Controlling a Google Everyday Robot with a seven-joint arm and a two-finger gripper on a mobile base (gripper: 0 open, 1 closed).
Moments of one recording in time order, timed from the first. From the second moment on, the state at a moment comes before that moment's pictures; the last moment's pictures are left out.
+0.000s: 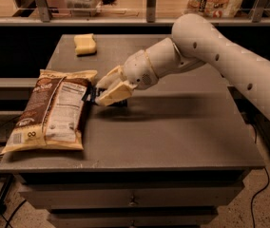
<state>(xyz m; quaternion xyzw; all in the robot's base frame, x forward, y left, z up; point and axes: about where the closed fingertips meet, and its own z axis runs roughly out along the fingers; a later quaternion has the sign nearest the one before) 0.555 0.088 0.866 -0.65 0.56 0.38 0.34</state>
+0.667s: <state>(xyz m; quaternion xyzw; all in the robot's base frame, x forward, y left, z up) 0.525 0.094 0.858 -0.63 0.56 0.43 0.33</state>
